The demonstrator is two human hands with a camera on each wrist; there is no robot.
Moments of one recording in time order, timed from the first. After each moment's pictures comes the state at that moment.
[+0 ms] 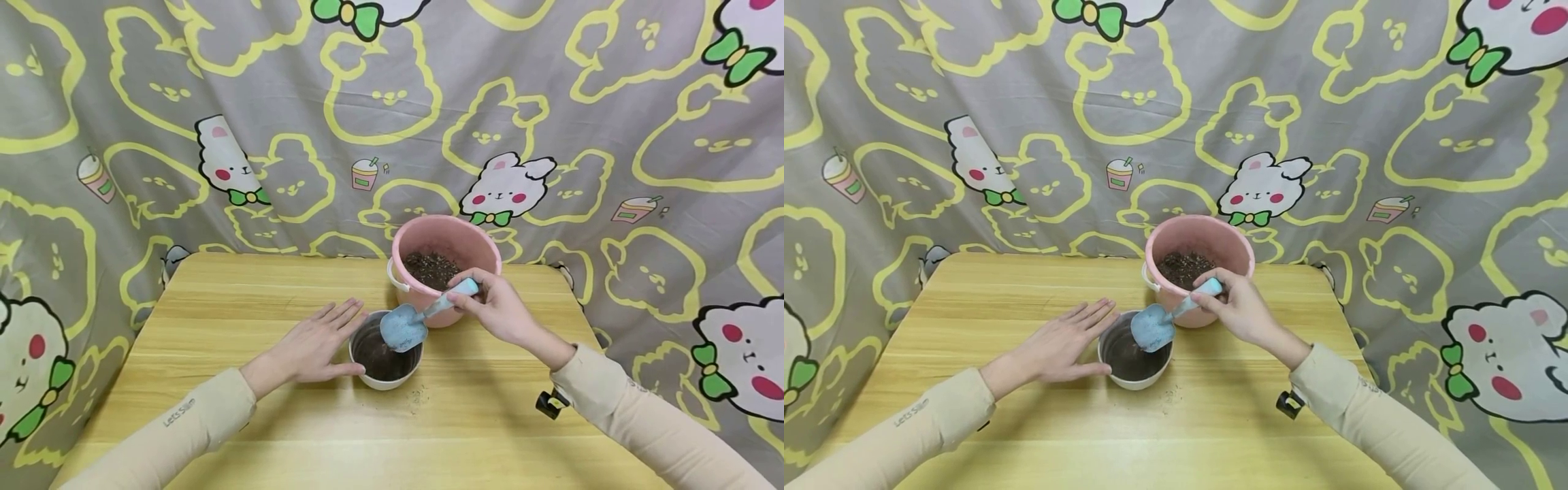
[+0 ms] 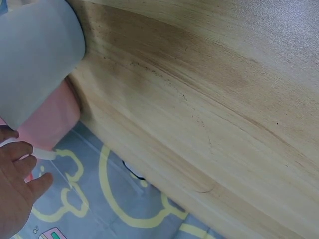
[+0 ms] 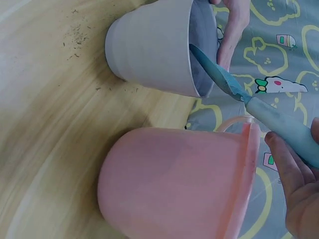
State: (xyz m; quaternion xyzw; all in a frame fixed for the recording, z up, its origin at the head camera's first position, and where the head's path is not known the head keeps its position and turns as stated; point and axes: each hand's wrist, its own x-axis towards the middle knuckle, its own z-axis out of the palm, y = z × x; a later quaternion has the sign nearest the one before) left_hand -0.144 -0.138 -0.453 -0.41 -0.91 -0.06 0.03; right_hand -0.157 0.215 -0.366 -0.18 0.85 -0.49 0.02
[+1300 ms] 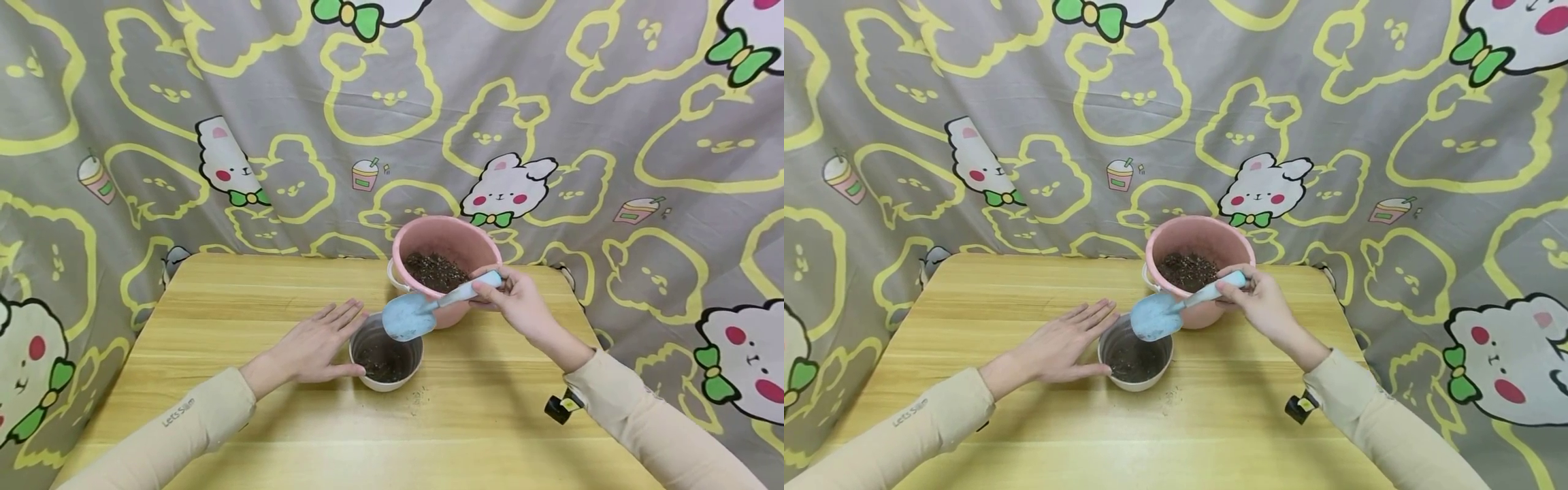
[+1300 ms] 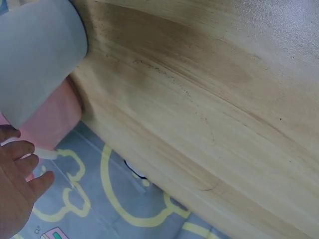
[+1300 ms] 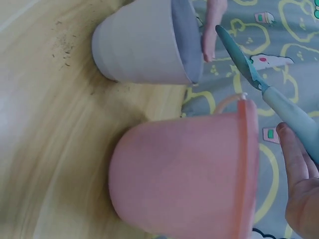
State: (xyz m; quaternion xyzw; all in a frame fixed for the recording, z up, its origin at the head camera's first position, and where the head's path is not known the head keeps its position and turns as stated) left_hand -0.146 -0.138 -0.450 -0.42 -0.91 -0.04 0.04; right_hand -0.161 0.241 -0.366 -0.11 0.77 -0.62 0.06
